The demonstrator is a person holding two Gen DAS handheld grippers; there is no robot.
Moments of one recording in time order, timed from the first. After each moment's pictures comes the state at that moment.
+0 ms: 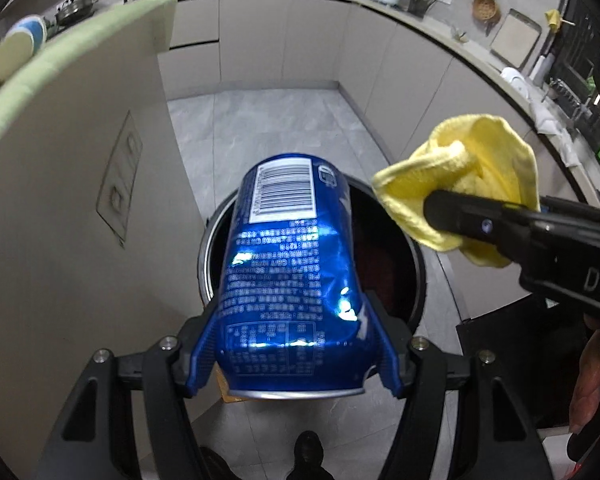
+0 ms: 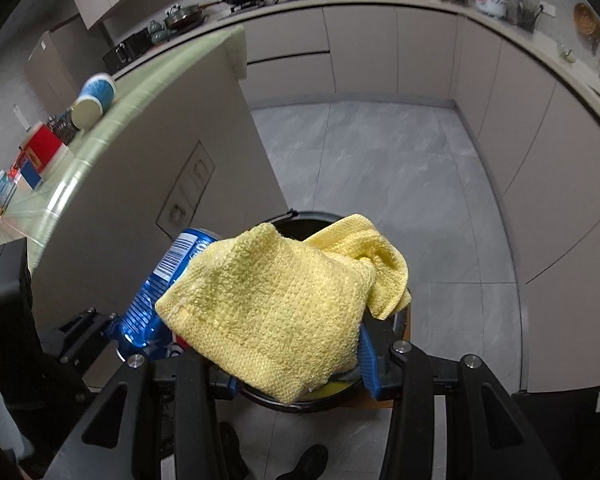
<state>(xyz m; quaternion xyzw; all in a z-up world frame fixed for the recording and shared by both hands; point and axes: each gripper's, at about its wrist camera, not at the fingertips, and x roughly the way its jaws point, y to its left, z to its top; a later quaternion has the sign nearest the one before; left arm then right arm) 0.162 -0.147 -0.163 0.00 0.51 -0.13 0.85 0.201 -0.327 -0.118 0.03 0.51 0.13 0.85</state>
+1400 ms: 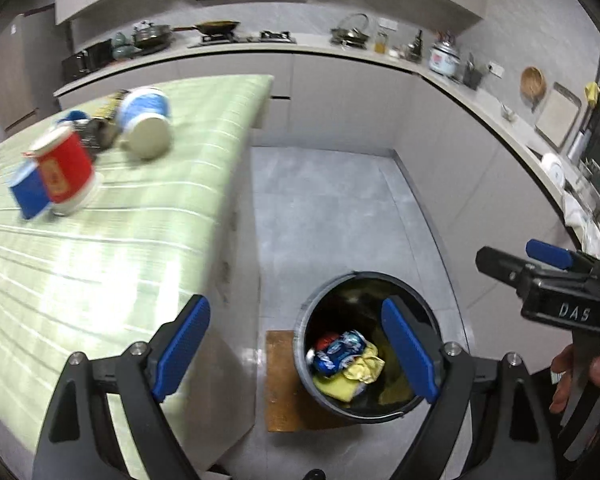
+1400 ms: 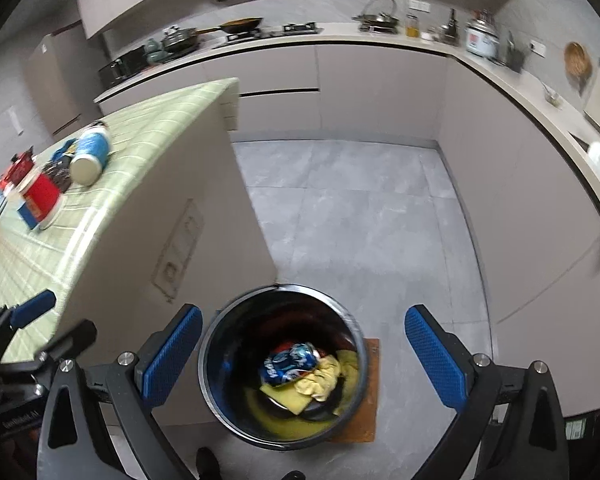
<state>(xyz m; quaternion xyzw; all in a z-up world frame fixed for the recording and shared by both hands) 0.149 -0.065 -0.044 -0.04 0.42 -0.02 0.90 0.229 -0.313 -0.028 0.00 0.45 0.11 0.88</state>
